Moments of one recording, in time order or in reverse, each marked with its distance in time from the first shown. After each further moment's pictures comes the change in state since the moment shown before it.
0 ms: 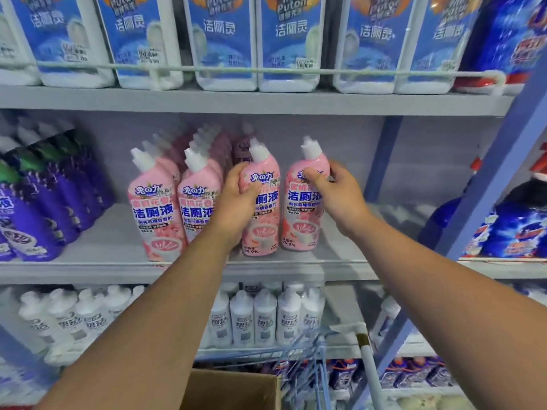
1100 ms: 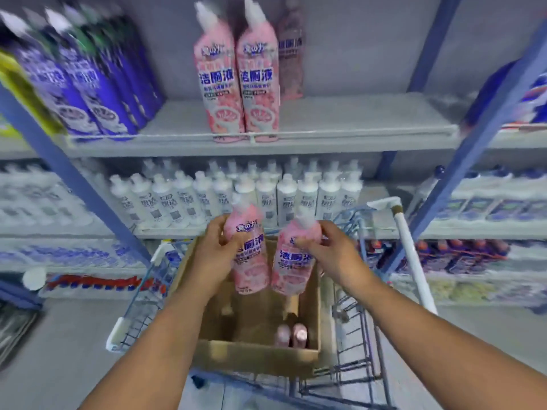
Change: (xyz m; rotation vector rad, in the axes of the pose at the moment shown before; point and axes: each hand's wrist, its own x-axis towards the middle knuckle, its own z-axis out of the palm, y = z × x) left_hand -0.282 -0.158 -0.181 0.225 0.069 -0.311; right_hand -0.323 0.149 0.065 -0.082 -0.303 0.325
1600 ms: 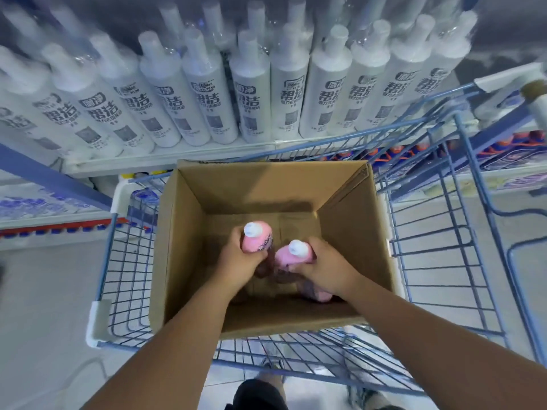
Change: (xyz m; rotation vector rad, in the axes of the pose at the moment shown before) left_hand 0.090 -0.277 -0.014 0.339 -0.281 -0.423; right_hand 0.047 0.230 0.167 -0.423 -0.249 0.446
